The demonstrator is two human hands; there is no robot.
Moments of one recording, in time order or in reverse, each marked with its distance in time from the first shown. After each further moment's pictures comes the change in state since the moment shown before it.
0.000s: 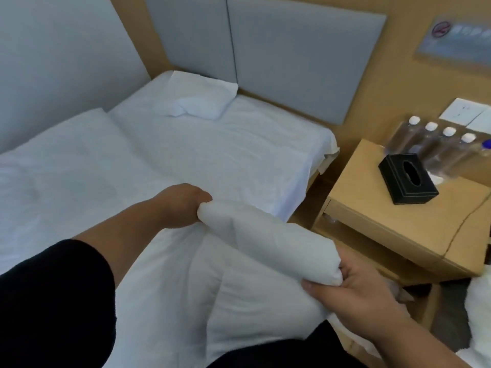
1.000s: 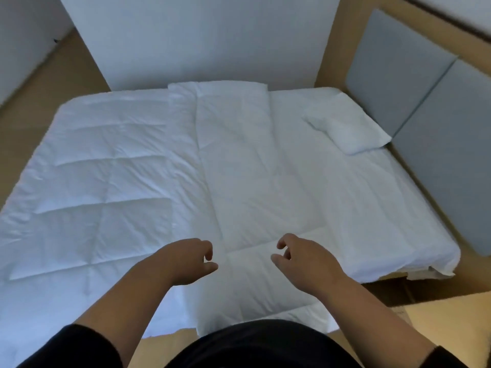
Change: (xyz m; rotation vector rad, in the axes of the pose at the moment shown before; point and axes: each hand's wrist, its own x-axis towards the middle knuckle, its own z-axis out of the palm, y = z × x) left_hand -0.210 0.038 0.113 -0.573 -0.040 -0.846; right_hand 0.139 -0.037 0.140 -1.218 -0.711 -0.215
